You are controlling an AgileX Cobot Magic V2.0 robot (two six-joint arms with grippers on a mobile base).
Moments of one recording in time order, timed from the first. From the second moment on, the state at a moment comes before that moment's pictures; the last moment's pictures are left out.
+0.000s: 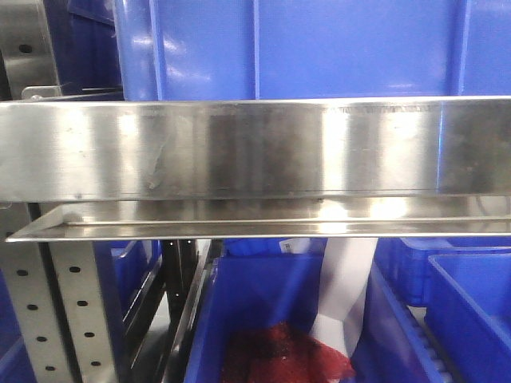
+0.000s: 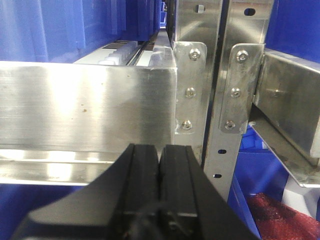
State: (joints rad) left arm -0.03 -0.02 0.03 -0.06 0.14 0.07; right arm -0.03 -0.01 0.03 0.02 -0.03 0.07
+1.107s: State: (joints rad) left arm -0.03 -0.02 0.03 -0.06 0.14 0.07; right arm 0.06 -0.01 0.03 -0.02 0.04 0.07
